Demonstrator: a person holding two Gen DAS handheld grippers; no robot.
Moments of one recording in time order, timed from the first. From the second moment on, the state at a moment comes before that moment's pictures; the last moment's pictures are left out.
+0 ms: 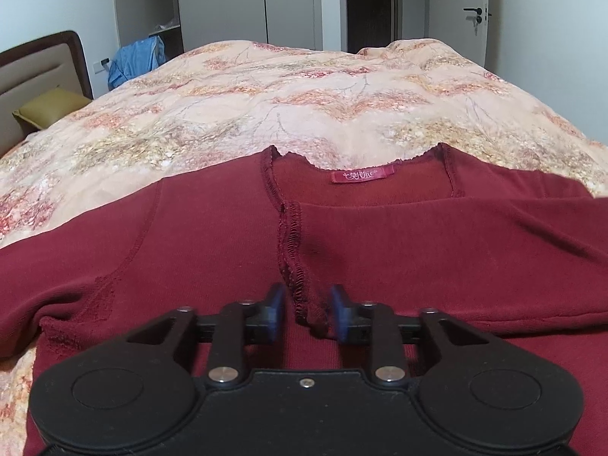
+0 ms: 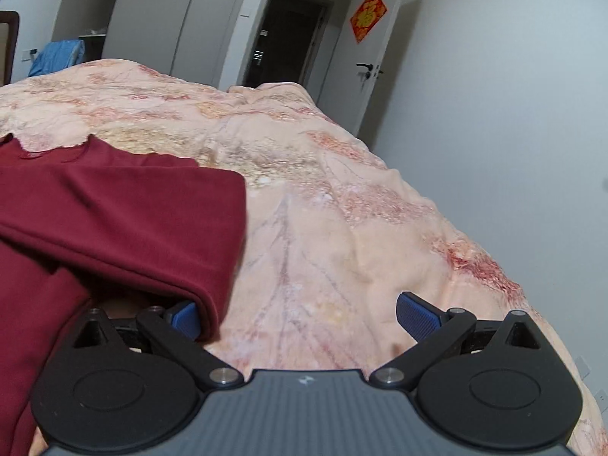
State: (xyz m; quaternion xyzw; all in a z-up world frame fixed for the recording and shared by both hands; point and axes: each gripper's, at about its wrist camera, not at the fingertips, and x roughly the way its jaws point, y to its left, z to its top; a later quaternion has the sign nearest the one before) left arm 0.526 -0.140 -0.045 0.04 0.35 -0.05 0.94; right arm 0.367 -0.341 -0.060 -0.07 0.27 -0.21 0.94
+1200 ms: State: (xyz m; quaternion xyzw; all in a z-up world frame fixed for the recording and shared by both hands) left arm 0.506 -0.070 0.025 -0.02 0.34 0.01 0.94; right arm 0.381 -0.345 -0.064 -0.07 0.26 -0.14 0.95
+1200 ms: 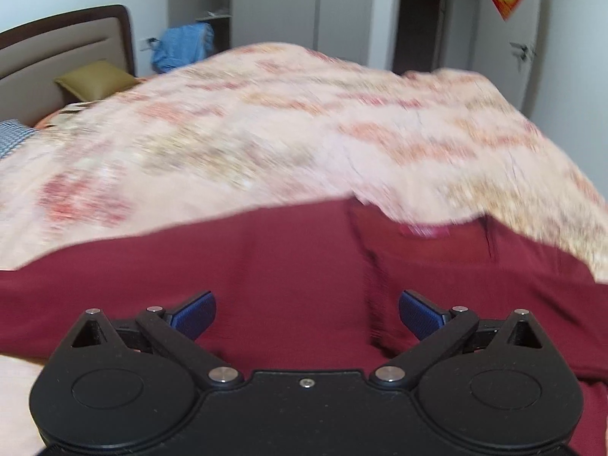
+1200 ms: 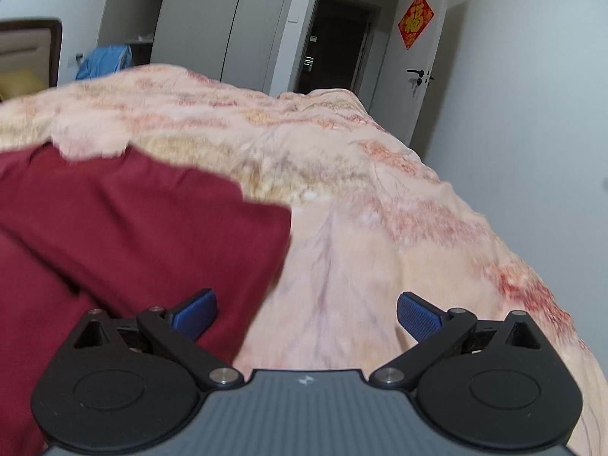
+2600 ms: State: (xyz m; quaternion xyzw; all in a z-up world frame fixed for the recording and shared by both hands) left arm 0.414 0.324 -0.019 -0.24 0.27 0.28 0.89; right arm 0.254 -0.080 -0.044 0.02 0.28 0.17 0.94
